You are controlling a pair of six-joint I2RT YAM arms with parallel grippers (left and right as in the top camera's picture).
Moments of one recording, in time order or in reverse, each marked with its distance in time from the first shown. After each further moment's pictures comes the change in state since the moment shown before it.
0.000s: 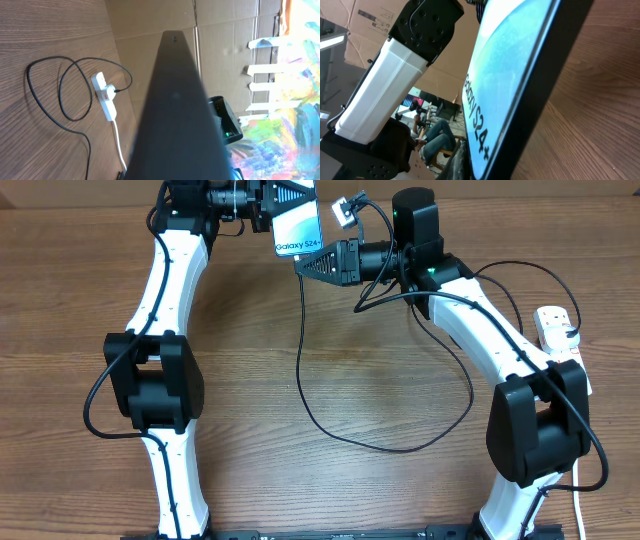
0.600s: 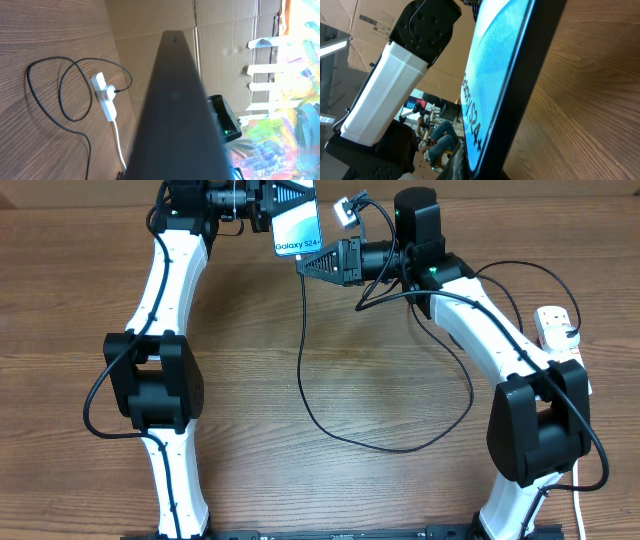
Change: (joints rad) left arm 0.001 0.000 0.000 0.002 0.000 0.000; right arm -0.008 0.000 0.000 0.001 -0.004 0.034
